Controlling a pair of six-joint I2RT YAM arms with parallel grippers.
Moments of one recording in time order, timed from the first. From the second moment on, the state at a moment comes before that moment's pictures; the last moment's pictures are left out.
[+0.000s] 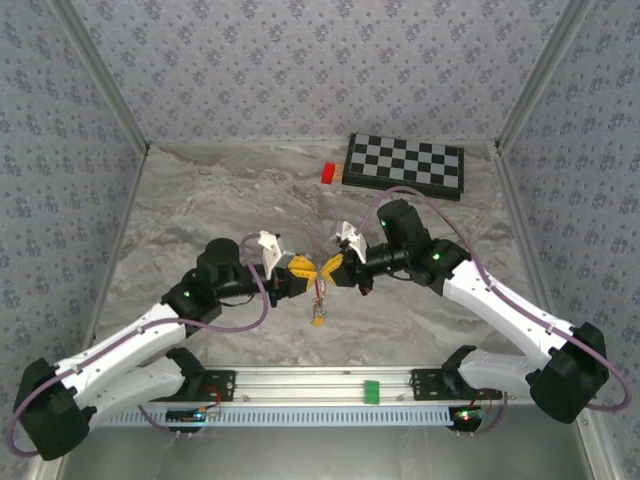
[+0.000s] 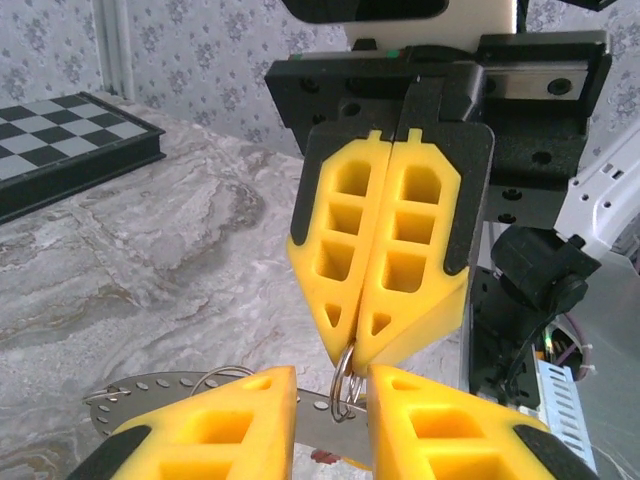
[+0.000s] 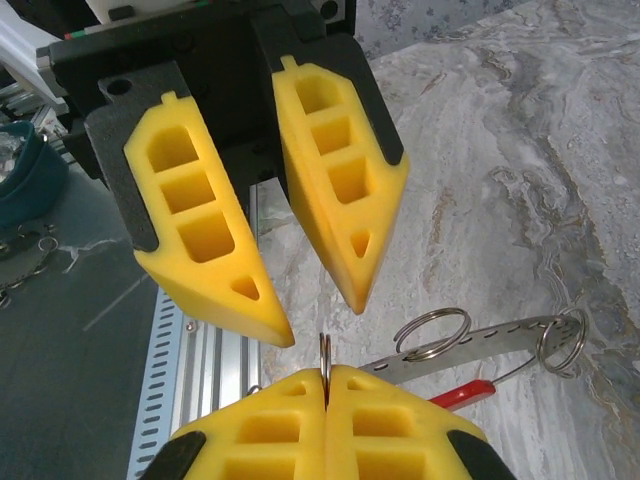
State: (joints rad) left arm -0.78 0.89 0.59 0.10 0.55 -0.12; right arm 0.69 1.16 0.95 -0.42 -0.80 -0.19
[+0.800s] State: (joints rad) left arm -0.77 0.92 0.59 0.12 0.67 -0.11; right arm 0.70 1.15 0.95 -0.42 -0.85 -0.19
